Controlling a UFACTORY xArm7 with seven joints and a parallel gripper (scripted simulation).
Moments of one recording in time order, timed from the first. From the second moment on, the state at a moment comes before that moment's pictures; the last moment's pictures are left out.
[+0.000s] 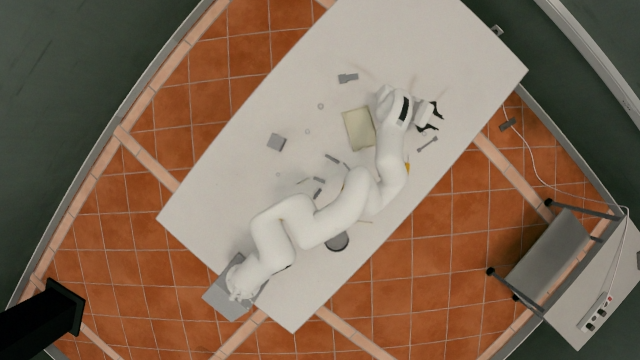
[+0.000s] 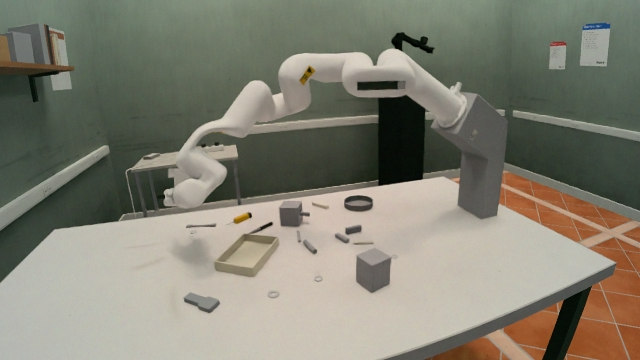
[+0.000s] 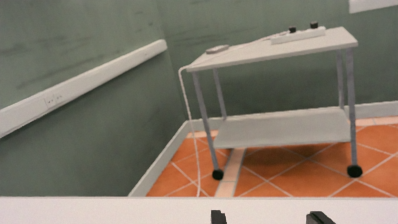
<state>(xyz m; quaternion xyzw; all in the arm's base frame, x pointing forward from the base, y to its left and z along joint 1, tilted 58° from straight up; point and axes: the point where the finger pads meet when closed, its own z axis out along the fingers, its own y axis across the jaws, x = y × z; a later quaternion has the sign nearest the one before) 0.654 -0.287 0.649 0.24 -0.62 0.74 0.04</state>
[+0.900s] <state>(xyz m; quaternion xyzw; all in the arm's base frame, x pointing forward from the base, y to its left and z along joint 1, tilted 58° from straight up) 0.655 -0.288 0.648 0.24 -0.62 0.74 0.04</state>
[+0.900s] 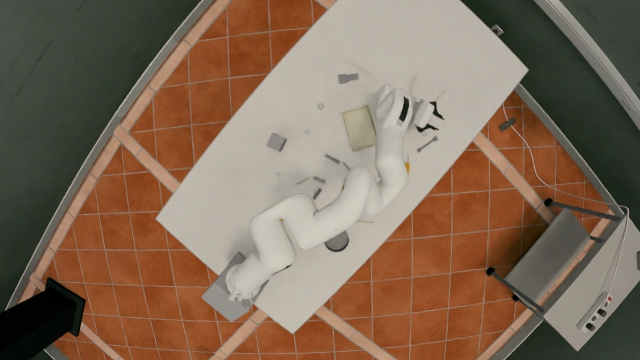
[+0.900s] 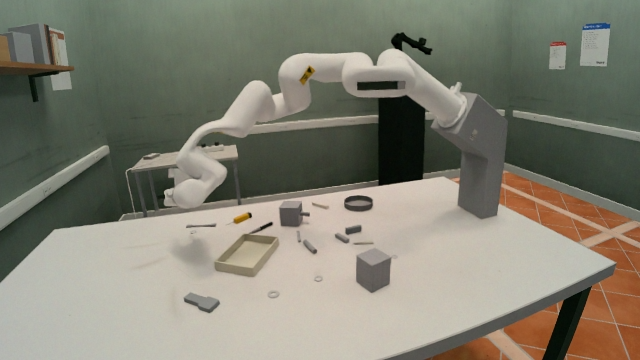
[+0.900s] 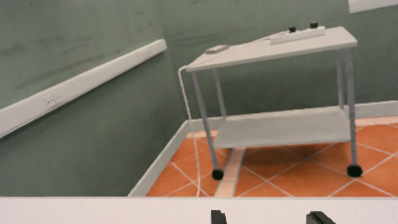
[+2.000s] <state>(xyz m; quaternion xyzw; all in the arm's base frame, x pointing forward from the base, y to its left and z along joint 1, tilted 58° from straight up) 0.635 -0.405 0.545 0.19 -0.68 0.70 -0.01</state>
